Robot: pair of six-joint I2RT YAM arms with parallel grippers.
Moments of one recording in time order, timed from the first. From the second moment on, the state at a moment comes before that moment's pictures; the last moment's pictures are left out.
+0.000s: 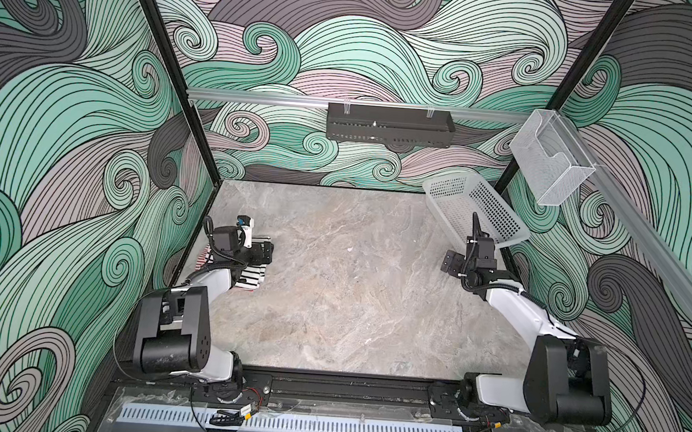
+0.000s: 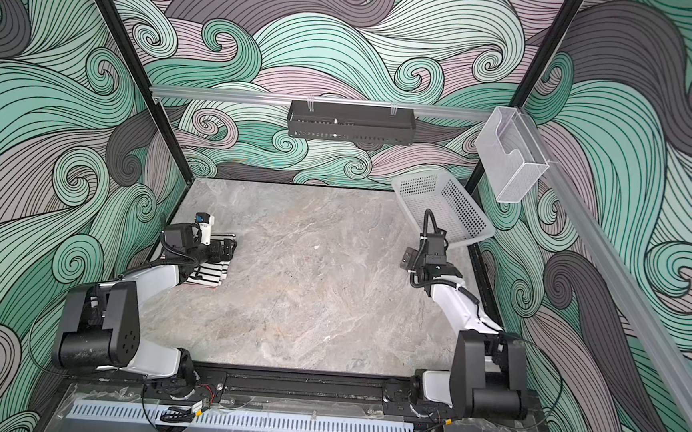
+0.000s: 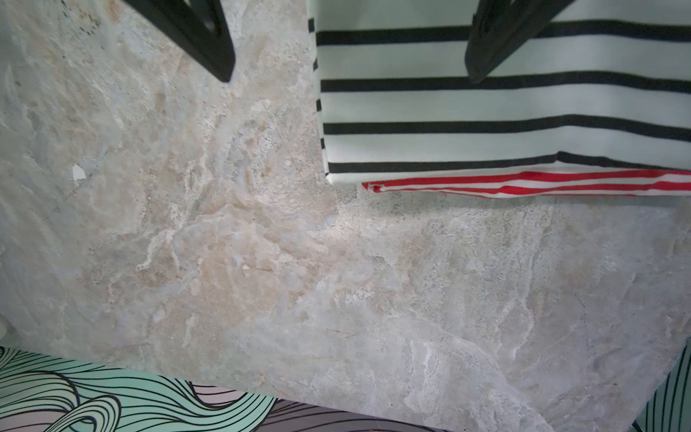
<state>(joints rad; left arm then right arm) 0.15 1.46 0.62 0.19 0.25 0.00 0.04 1.33 0.75 -0.23 0.25 0.25</state>
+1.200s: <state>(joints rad) 0.09 1.52 0.43 0.60 0.18 0.03 0.00 1.54 0.41 0.73 0.02 0.00</state>
